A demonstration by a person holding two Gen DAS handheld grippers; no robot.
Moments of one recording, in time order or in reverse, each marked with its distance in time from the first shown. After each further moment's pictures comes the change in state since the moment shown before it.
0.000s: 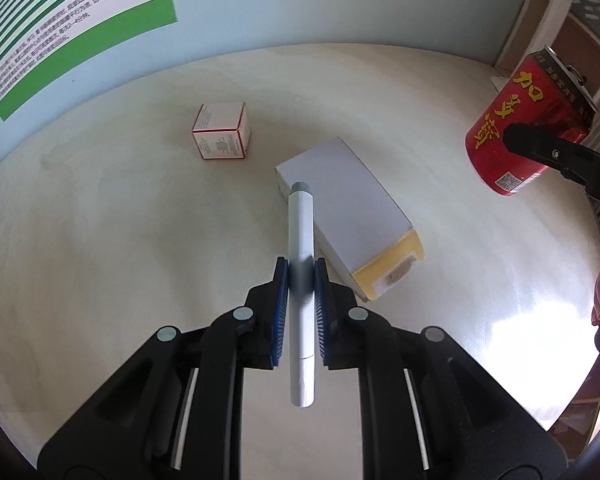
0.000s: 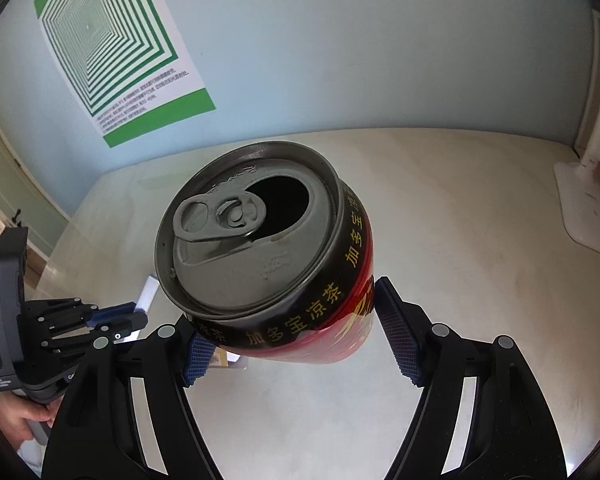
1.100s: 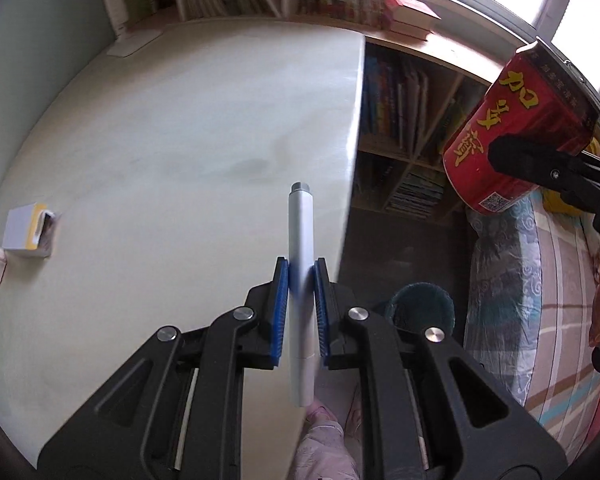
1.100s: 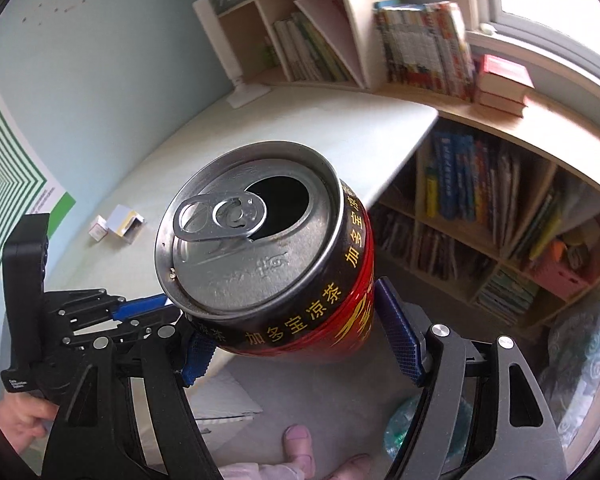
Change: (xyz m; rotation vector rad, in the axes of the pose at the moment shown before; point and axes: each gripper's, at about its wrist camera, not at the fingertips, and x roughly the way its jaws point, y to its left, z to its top) left arm -0.114 -0.160 -0.229 1.014 0.037 -0.504; right arm -0.263 0.116 -0.394 0.809 -0.274 -0.607
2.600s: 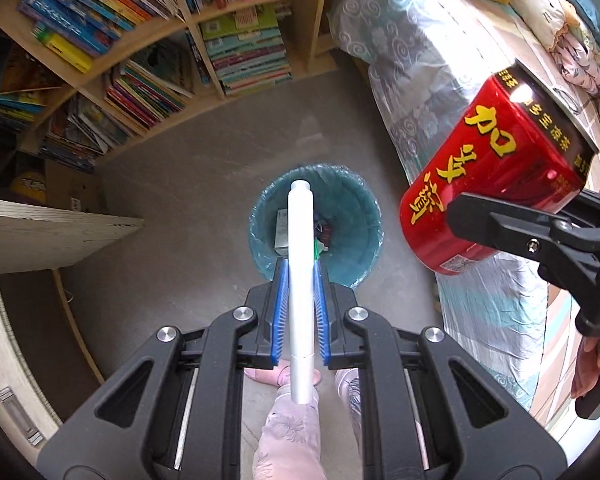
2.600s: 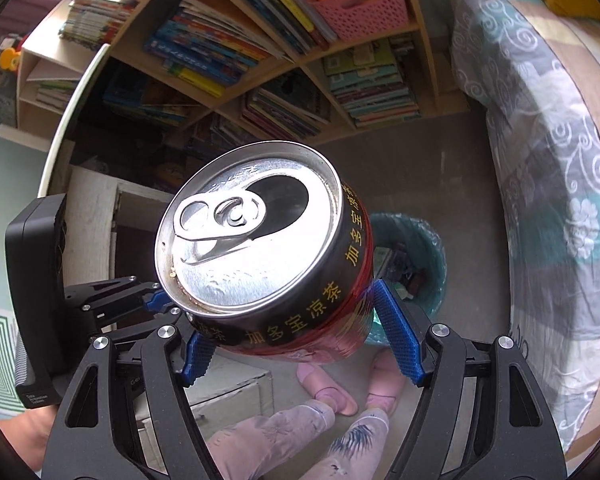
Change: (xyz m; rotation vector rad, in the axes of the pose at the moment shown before) left arm 0.228 -0.283 -0.095 0.528 0.395 -0.193; right arm 0.027 -0.270 -0.293 0.714 0.145 -0.089
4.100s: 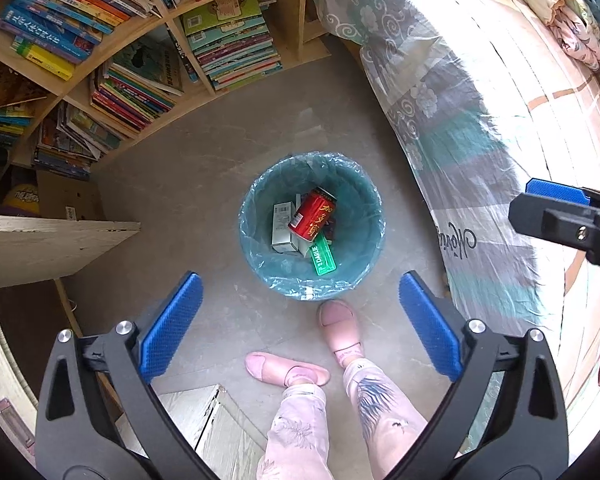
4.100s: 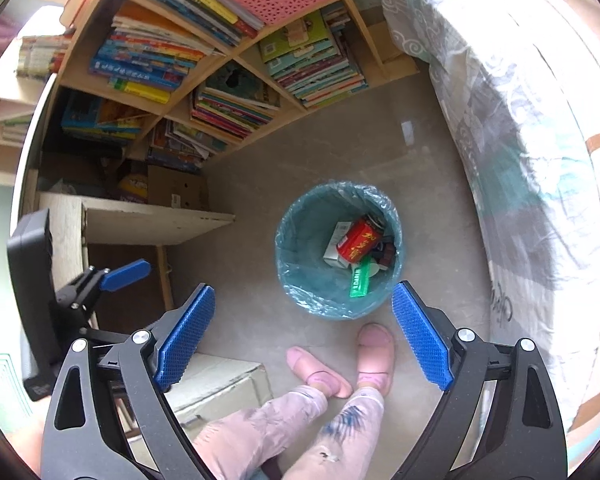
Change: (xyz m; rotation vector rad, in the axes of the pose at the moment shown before) left arm 0.023 -0.024 -0.005 0.061 0.024 0.037; right arm -0.013 -0.049 -0.025 0.109 0.037 -0.075
